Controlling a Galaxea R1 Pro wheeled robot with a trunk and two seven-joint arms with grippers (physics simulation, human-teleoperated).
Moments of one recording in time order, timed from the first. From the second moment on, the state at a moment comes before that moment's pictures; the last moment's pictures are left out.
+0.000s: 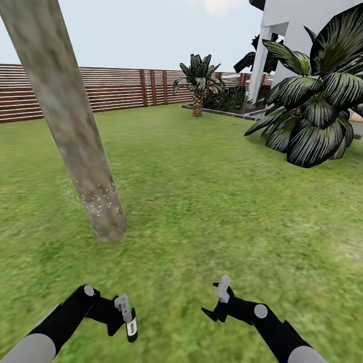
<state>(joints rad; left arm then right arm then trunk) -0.55 0.20 -0.20 -0.70 -0.54 0.18 -1.07 -0.52 -0.08 0.22 -0.56 0.36 -0.29 0.59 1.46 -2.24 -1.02</state>
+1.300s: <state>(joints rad) -0.55 -0.07 -0.20 -0.72 -0.71 0.17 -0.97 -0.52 -0.01 0.23 -0.71 0.37 -0.27 0.92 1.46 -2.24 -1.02</state>
